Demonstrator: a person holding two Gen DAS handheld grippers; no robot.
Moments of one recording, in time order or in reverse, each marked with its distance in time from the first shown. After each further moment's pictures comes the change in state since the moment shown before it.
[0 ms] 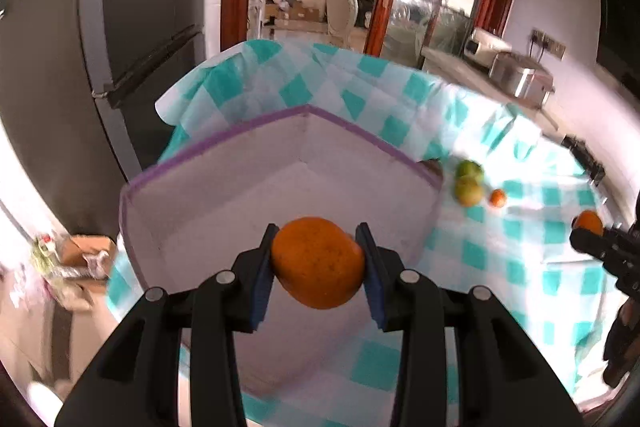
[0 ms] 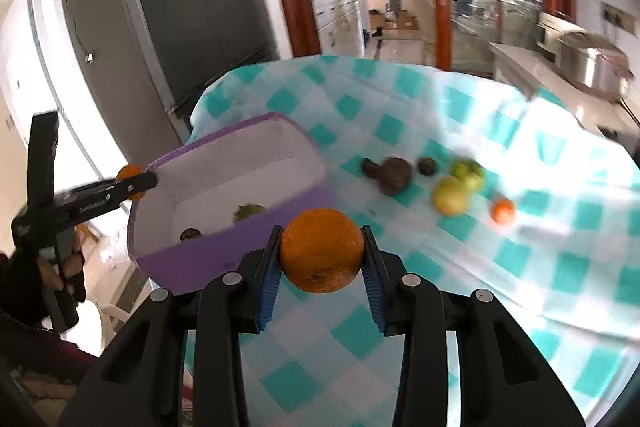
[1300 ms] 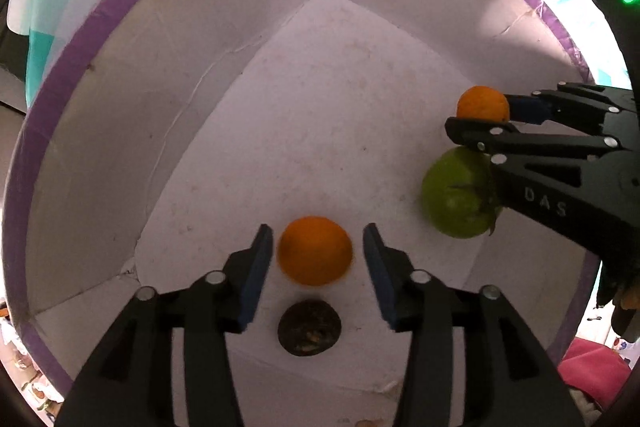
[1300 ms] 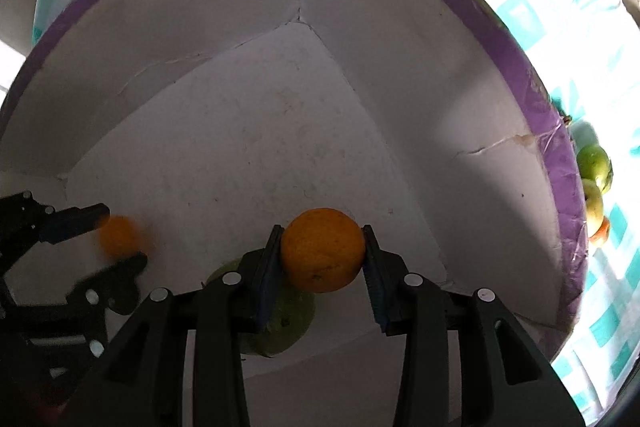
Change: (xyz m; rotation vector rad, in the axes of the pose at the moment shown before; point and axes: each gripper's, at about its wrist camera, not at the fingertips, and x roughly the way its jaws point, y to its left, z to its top) left arm 0.218 0.071 0.015 0.162 0.690 -0.119; right arm 0.325 0.084 0.053 -0.008 0.715 -0.216
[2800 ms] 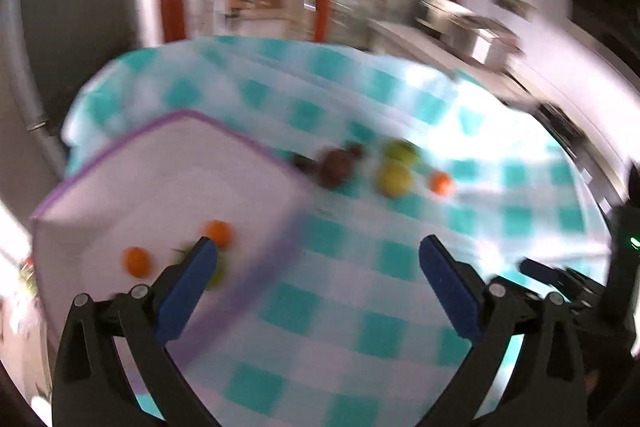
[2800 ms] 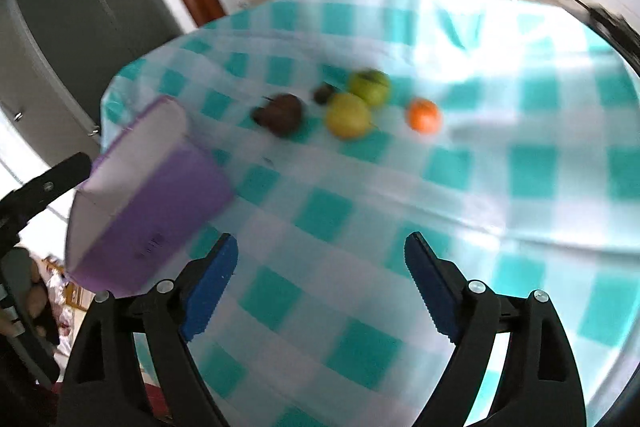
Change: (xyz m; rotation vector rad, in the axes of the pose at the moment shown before) left arm -0.114 -0.289 -0.063 -0.016 -0.622 0.053; right arm -0.101 -0.272 -0.277 0.362 -0.541 0.198
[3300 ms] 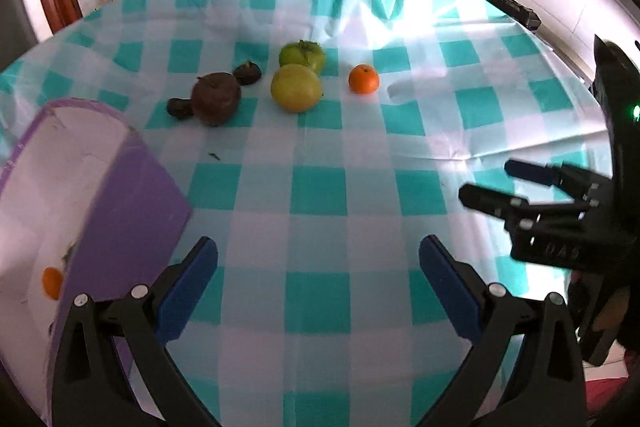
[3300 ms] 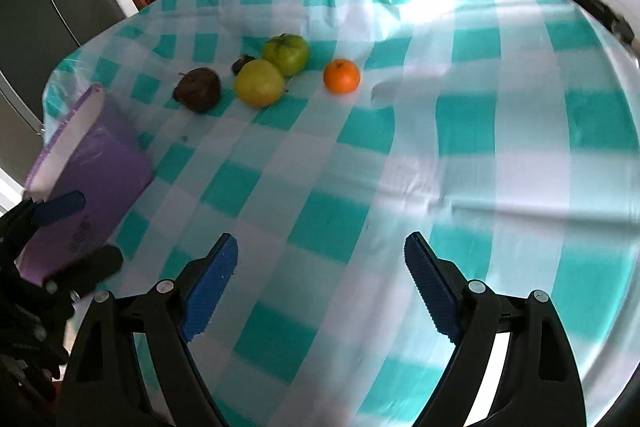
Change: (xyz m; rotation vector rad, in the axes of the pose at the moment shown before) left arm 0.103 -0.065 -0.037 0.242 0.211 -0.135; right arm 0.032 -0.049 -0.004 0.016 0.058 -0.160
